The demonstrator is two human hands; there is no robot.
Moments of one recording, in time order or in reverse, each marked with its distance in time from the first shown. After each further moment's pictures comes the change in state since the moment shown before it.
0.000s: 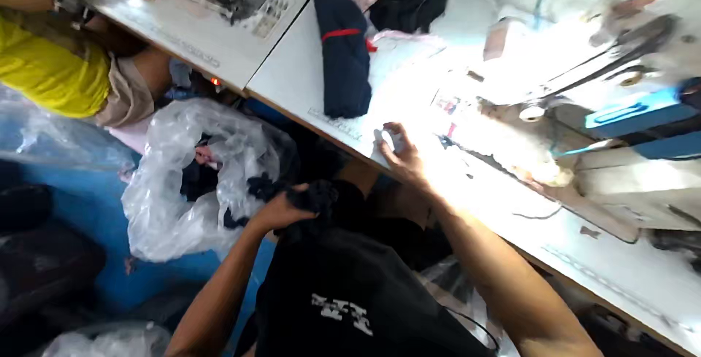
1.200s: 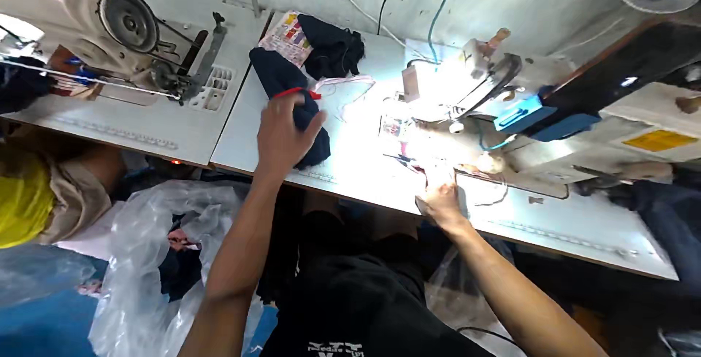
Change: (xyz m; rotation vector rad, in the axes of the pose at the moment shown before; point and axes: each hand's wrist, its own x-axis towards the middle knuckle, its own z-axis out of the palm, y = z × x) left_hand 0.152 0.182 -0.083 0.486 0.549 0.498; right_hand -0.075 0.050 -0.060 -0.546 0.336 0.308
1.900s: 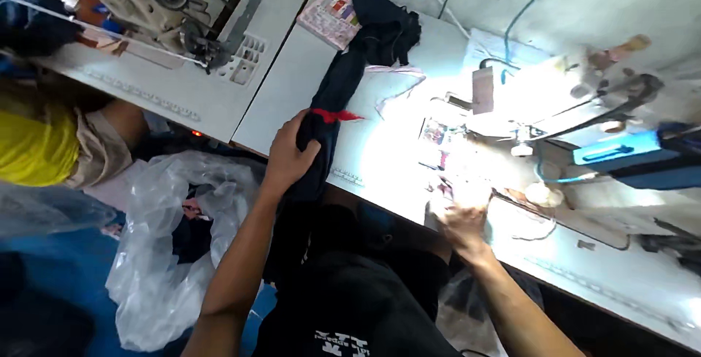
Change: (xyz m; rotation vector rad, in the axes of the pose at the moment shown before) left_hand -0.042 -0.074 0.021 -0.316 0.000 -0.106; right_hand 0.006 -0.045 0.001 -0.044 0.000 -0.084
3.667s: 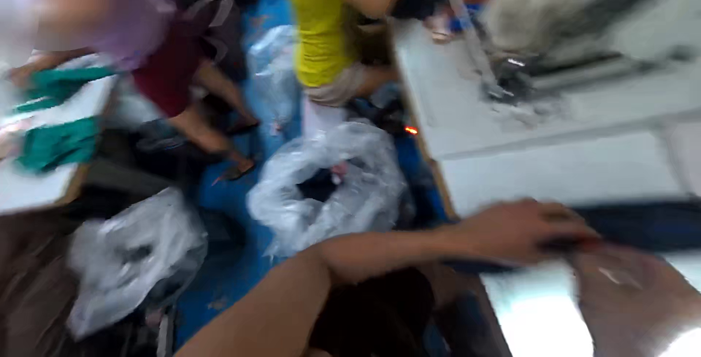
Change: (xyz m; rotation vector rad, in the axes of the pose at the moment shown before) left_hand 0.023 0.017 0.016 0.220 0.260 0.184; right_hand 0.177 -0.152 0.041 0.587 -0.315 -0.427
